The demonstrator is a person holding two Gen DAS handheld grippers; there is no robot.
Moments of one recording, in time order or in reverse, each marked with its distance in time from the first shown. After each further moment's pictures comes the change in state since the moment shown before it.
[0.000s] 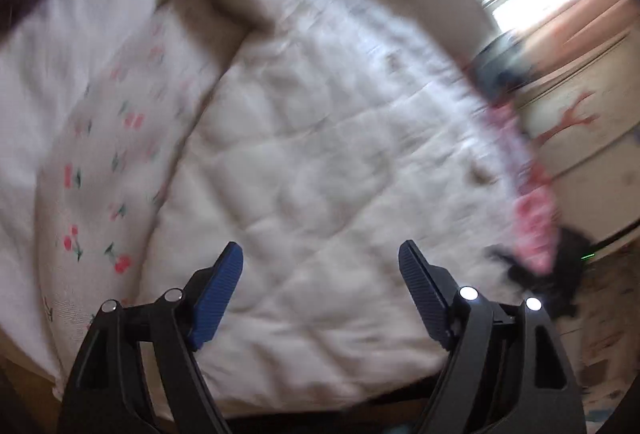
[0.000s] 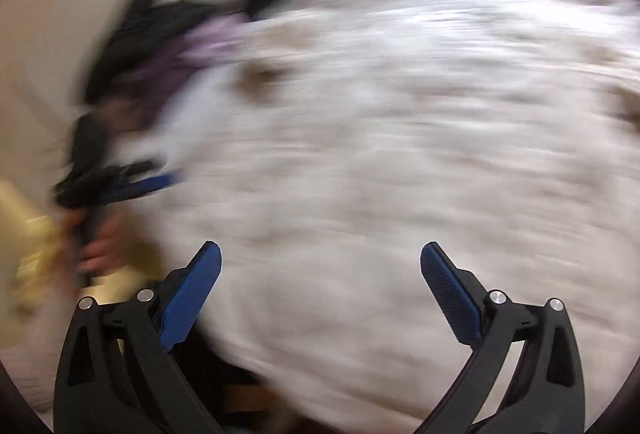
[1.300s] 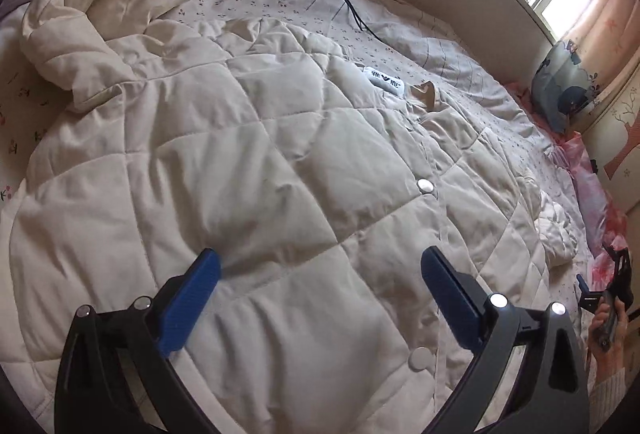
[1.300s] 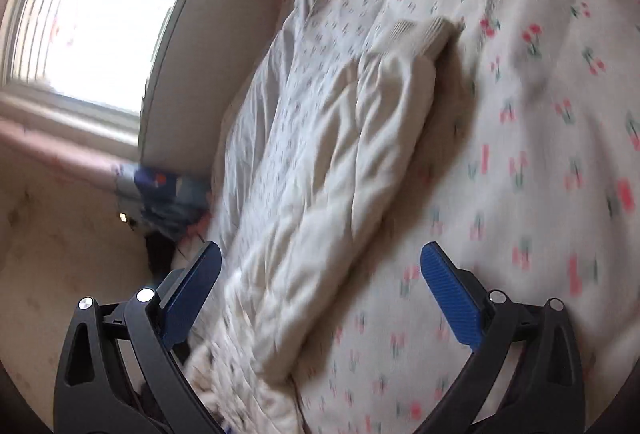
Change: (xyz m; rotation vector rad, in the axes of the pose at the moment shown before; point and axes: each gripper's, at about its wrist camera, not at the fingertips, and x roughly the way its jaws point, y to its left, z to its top) left arm 0.176 -0.130 0.122 0.008 -0.229 0.180; right arm -0.026 -0.516 0.077 1.080 -0.548 0.273
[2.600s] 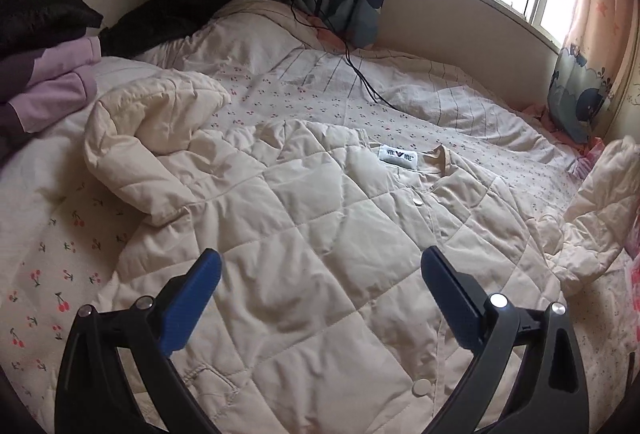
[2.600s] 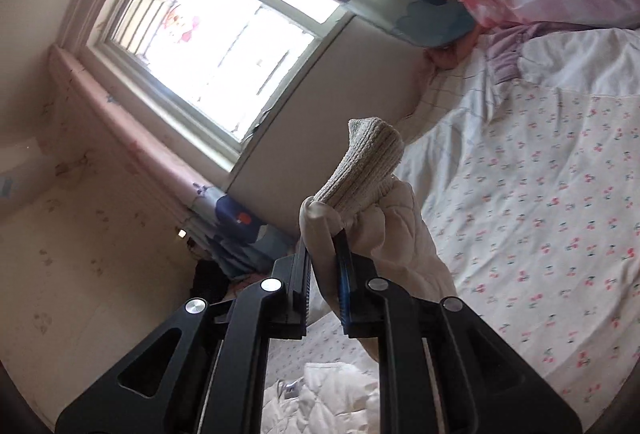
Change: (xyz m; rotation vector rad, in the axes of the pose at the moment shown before) left arm -0.067 -0.029 0.030 0.127 -0.227 0.196; right arm 0.028 0.235 -0.037 -0.423 -0.188 0.270
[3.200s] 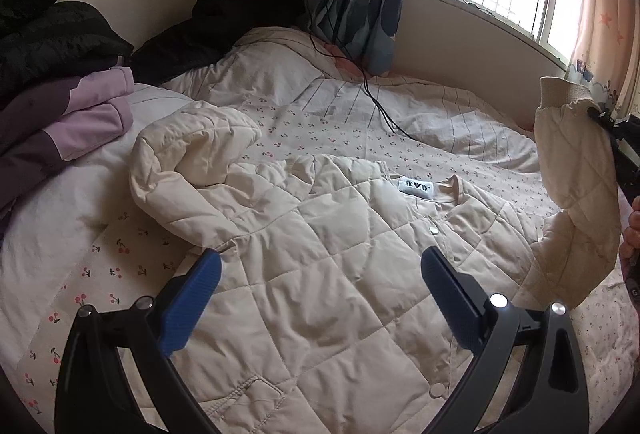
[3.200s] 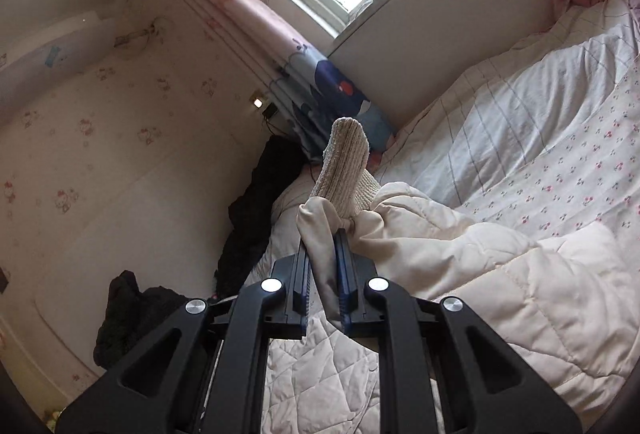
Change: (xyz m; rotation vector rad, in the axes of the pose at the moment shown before) left arm -0.035 0.021 0.016 -0.012 -0.072 0.044; right arm 0.116 0.153 -0.168 -0.166 0.328 0.191
